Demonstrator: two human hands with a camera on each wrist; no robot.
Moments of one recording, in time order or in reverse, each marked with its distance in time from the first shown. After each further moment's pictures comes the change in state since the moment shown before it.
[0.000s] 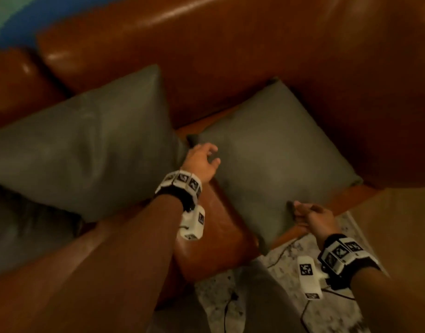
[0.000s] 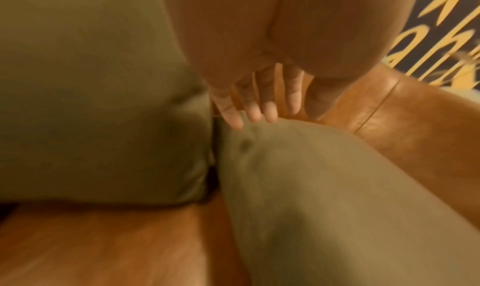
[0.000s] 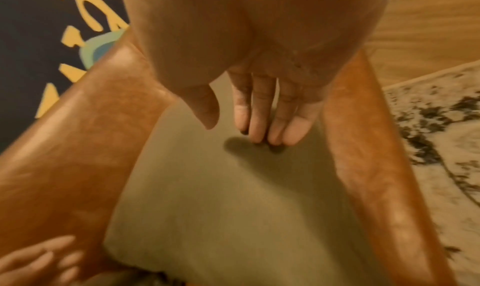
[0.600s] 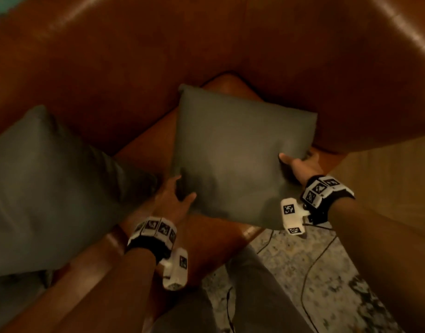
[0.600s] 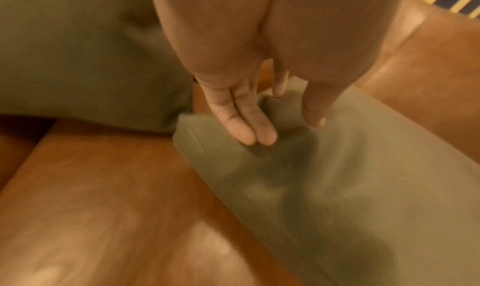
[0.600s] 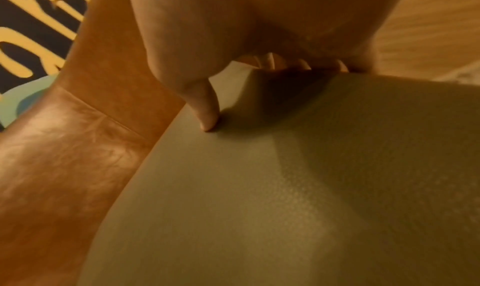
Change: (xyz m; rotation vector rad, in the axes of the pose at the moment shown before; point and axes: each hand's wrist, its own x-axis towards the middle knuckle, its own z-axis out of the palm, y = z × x) left_hand -0.014 0.040 0.066 -0.020 -0.188 -0.317; right_hand 0.105 -0.056 -0.079 0.087 0.187 0.093
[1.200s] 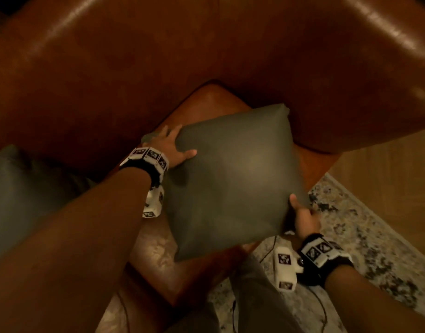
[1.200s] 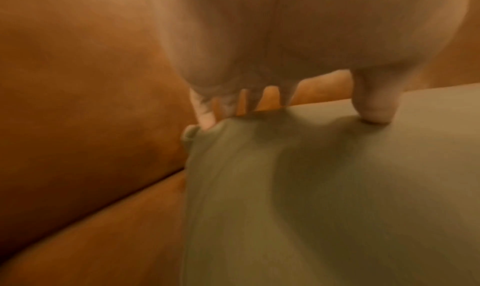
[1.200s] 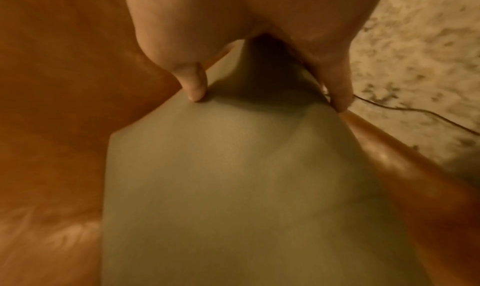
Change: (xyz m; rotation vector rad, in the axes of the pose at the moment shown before) left_hand 0.137 0.121 -0.045 0.851 -0.094 0.207; right_hand -0.020 0.100 0.005 0.548 0.058 0.338
